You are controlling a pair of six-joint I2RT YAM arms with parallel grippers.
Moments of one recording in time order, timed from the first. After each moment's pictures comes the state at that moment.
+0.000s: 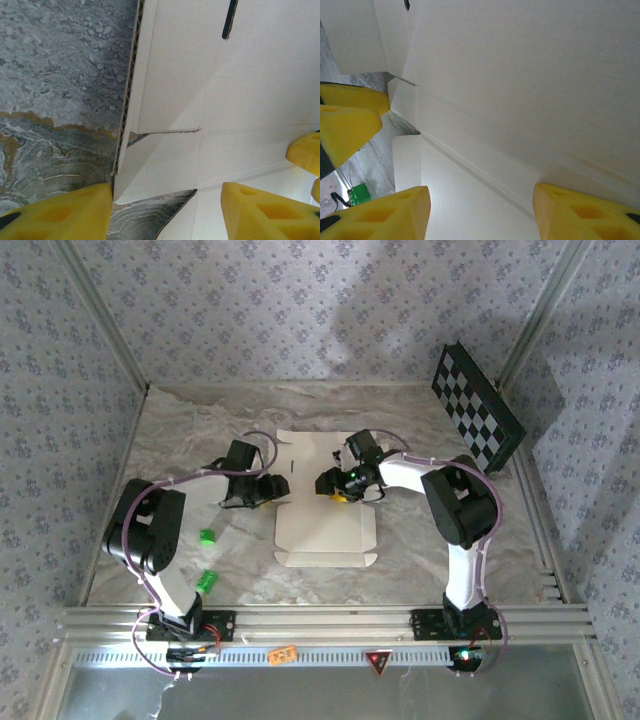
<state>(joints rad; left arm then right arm) -0.37 1.70 0.89 -0.25 0.36 -0.62 0.51 1.96 1.18 -0.28 -0.61 0.54</state>
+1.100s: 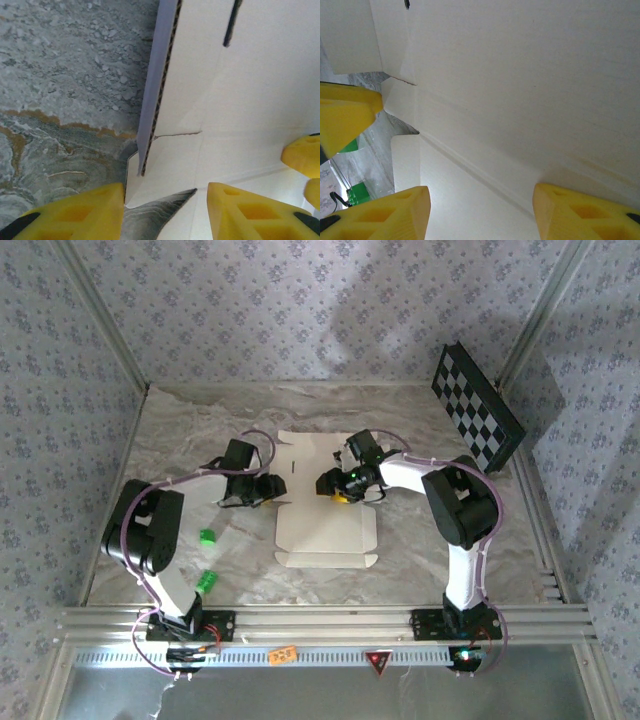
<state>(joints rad) -0.36 1.69 0.89 -0.26 0.39 -0.64 0.51 1.96 1.18 -0.29 -0.61 0.54</state>
